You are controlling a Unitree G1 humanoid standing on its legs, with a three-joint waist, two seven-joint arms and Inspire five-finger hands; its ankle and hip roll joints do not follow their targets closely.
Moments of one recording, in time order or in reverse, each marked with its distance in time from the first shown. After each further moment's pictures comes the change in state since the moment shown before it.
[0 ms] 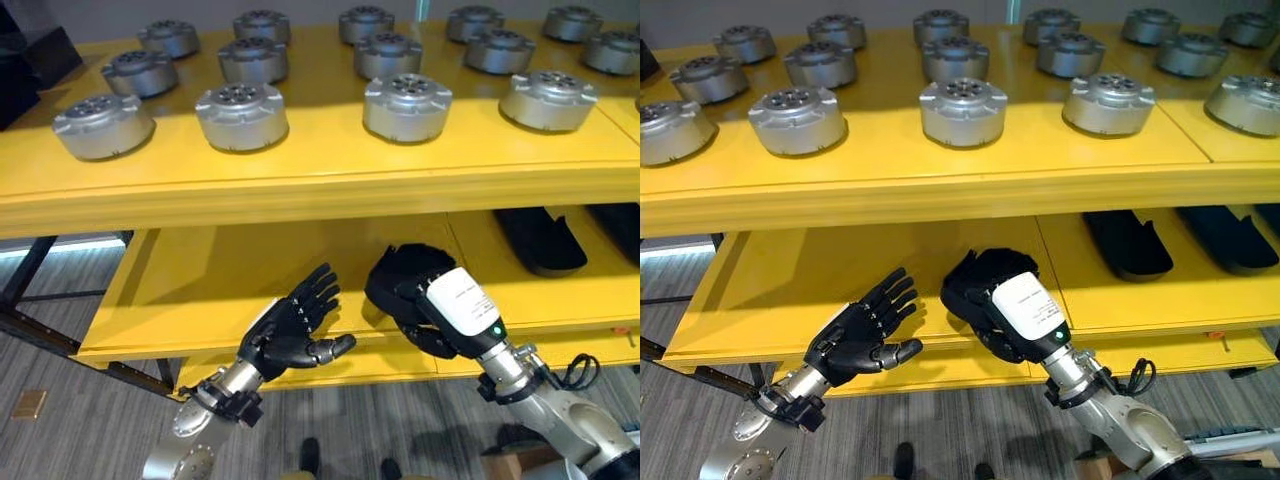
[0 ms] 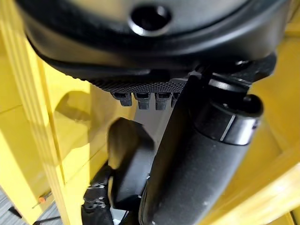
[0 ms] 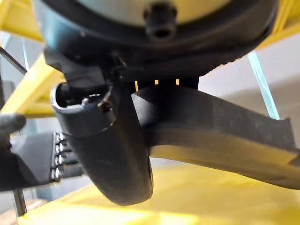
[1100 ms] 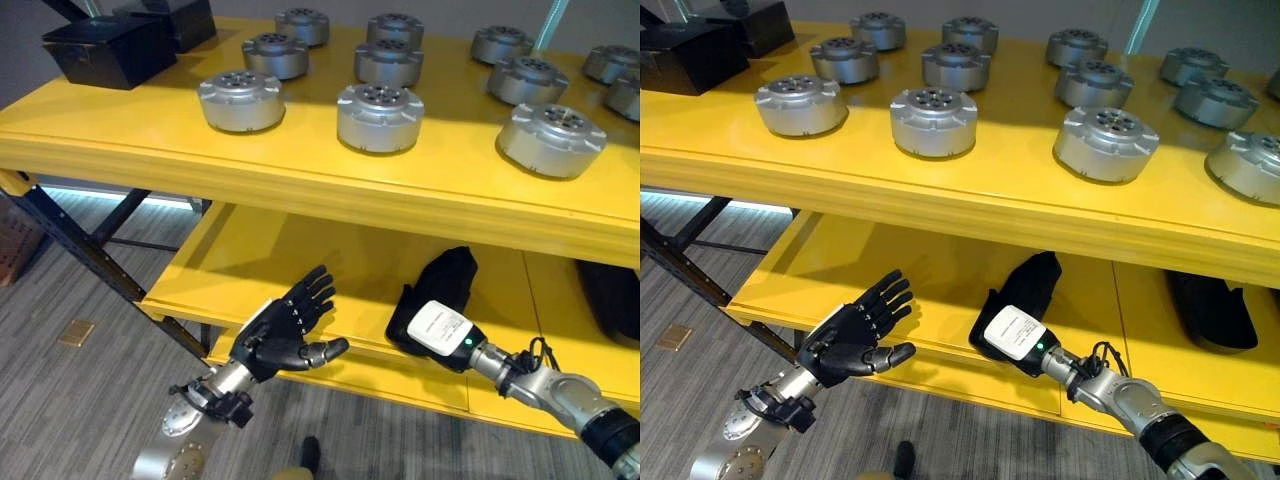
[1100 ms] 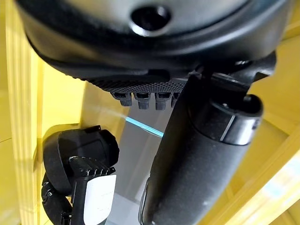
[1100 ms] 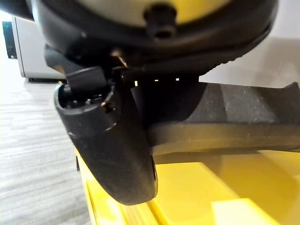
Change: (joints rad) left arm 0.006 0.022 0.034 0.027 -0.001 0.009 -0.066; right arm -0.247 -0.058 0.192 0.364 -0.421 -0.018 0.083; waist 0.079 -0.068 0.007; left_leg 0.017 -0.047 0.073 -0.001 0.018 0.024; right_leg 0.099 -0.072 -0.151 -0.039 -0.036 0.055
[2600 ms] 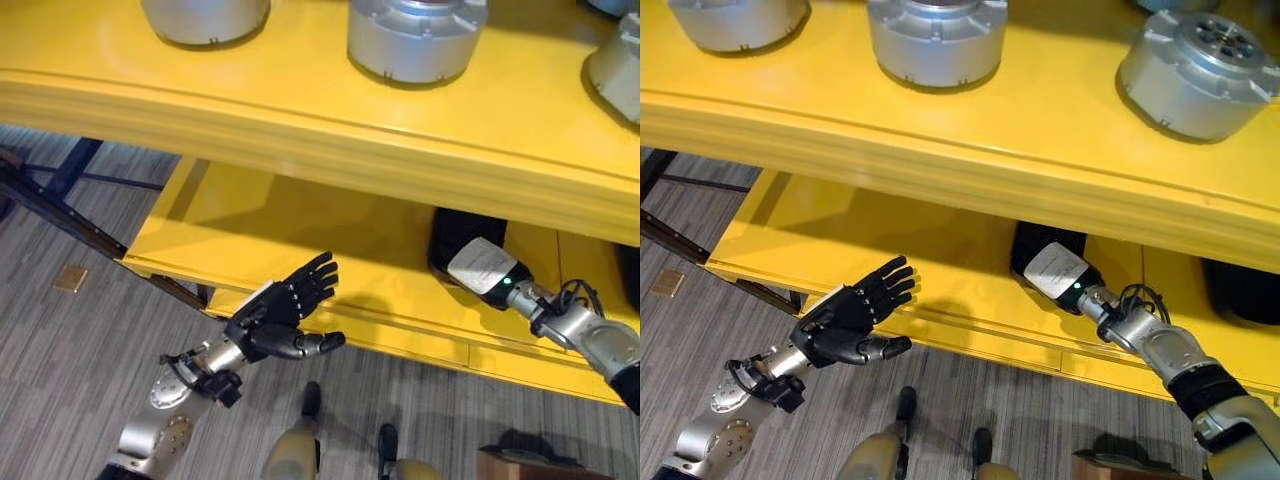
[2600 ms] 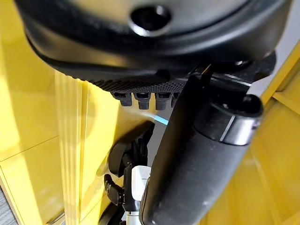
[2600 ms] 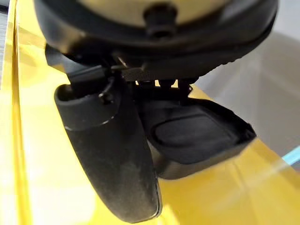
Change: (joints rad) left arm -0.113 0.096 0.006 0.033 0.000 -0.001 -0.085; right arm -0.174 -0.121 -0.067 0.021 -0.050 0.146 0.121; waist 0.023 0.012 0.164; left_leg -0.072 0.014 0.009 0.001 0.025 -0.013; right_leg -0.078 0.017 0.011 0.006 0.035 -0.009
